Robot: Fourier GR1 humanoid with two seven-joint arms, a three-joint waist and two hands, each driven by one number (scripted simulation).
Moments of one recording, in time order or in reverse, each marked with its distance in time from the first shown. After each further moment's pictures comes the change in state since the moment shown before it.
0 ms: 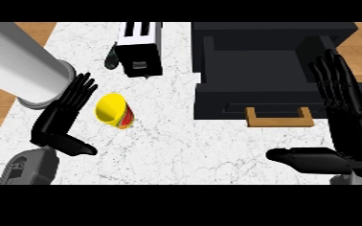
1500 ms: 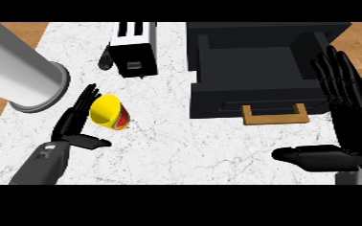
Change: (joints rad) left arm -0.324 0.055 0.023 0.911 -0.266 0.154 -0.568; right arm -0.027 -0.016 -0.036 0.019 -0.039 0.060 0.000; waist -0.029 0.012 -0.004
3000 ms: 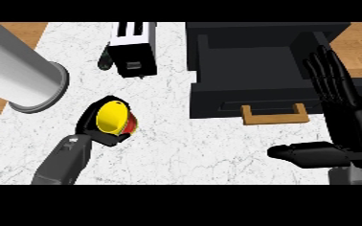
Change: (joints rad) left arm -0.053 -0.103 -0.010 0.003 0.042 -0.182 0.036; right arm -0.015 0.014 0.010 0.033 -0.002 0.009 0.000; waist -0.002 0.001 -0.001
